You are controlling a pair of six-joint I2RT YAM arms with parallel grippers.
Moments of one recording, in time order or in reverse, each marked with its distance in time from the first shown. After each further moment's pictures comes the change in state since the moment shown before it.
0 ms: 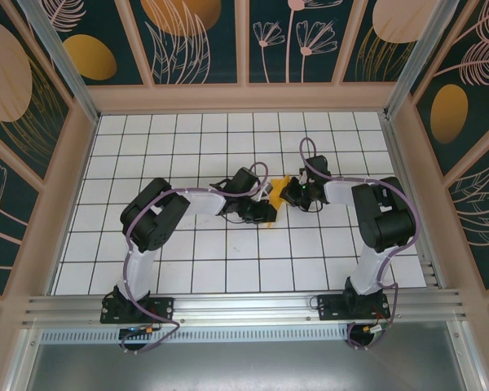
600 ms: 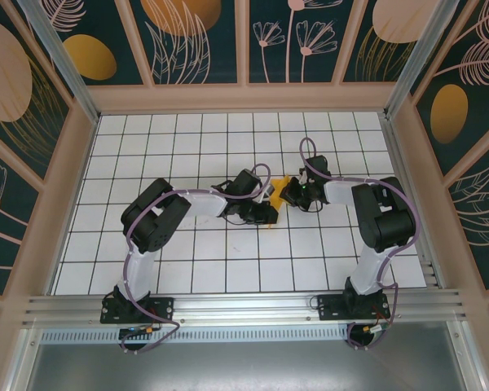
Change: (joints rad) left arm -0.020 -0.003 -0.009 0.003 -0.032 0.029; right arm 0.000 0.001 0.000 0.000 0.000 0.000
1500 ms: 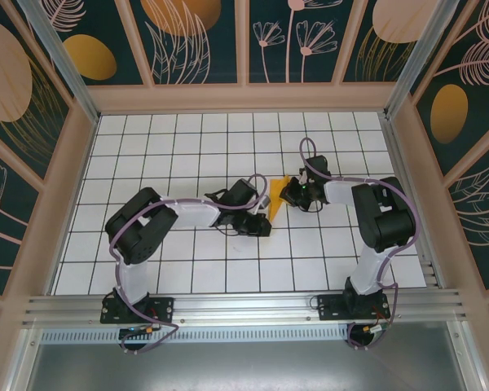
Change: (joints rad) left arm -0.035 -0.164 -0.134 -0.077 -0.043 0.014; right arm 0.000 0.000 0.000 -0.002 0.000 0.000
